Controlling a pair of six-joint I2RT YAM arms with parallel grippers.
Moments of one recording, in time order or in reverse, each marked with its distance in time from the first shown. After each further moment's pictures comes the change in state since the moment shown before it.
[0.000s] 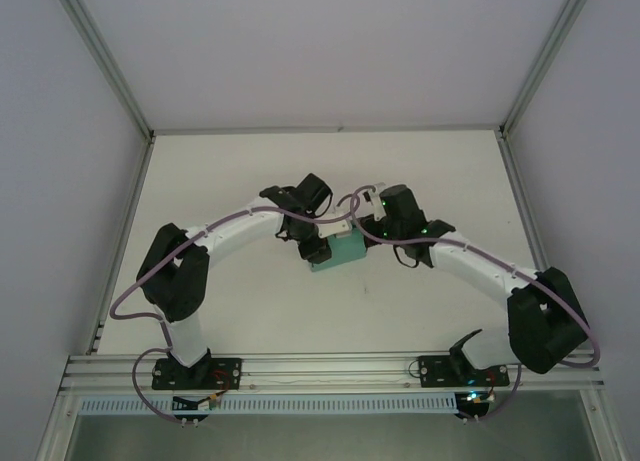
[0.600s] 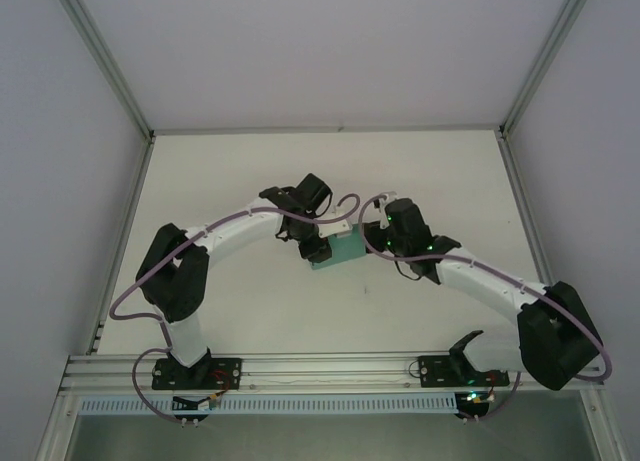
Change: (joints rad) left arm 0.006 -0.003 -0.007 0.018 0.001 0.016; right arm 0.021 -0.101 -0.121 0.053 0.031 0.176
